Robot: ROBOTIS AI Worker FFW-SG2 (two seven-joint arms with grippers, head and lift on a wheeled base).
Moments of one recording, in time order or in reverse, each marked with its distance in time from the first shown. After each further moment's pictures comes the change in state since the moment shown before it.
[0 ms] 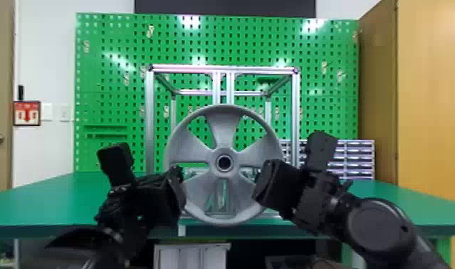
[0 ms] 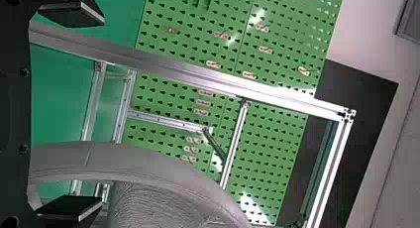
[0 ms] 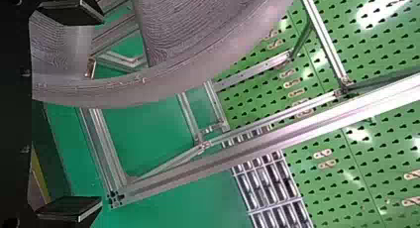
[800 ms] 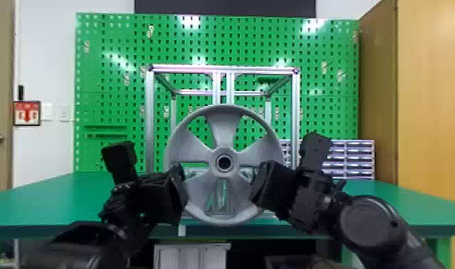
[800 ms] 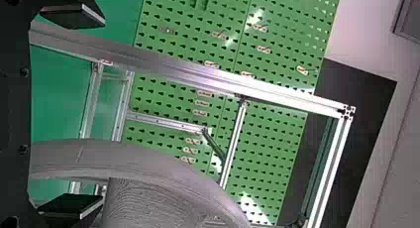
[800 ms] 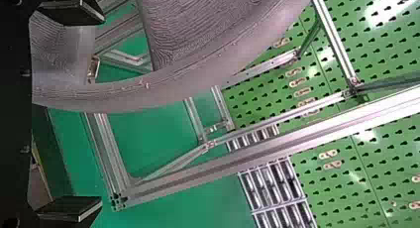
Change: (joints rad) left arm -0.028 -0.007 -0.016 0.037 -0.007 -0.009 0.004; right arm -0.030 0.009 0.022 0.056 0.000 0.004 -0.005
